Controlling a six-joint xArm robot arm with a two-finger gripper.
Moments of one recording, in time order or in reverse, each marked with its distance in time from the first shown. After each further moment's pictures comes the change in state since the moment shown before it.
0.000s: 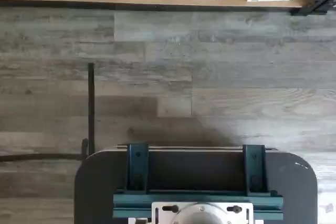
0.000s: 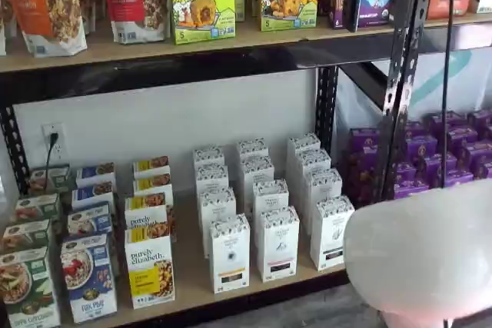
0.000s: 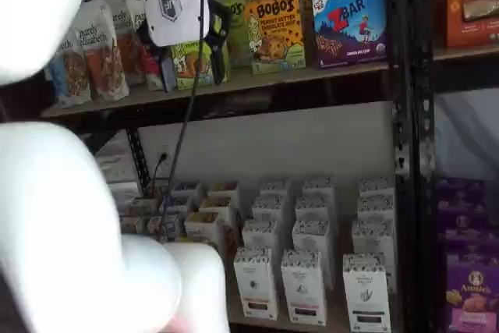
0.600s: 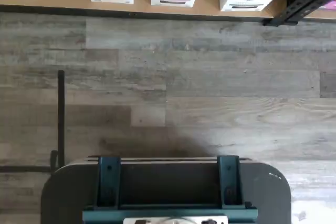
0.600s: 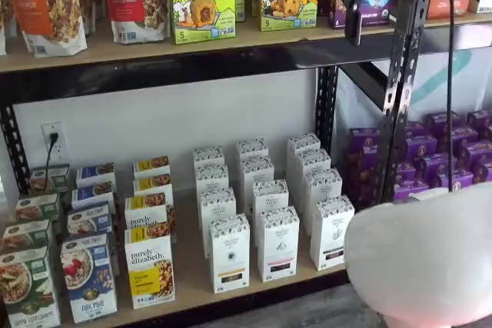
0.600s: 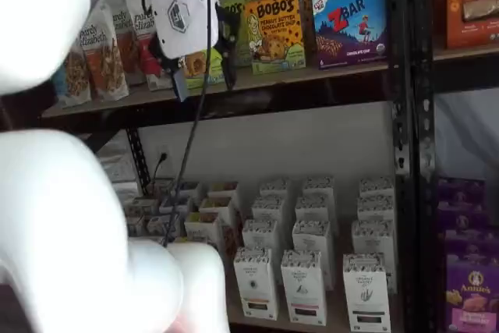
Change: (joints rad) arm 0.040 -0.024 0.083 -0.086 -0.078 0.010
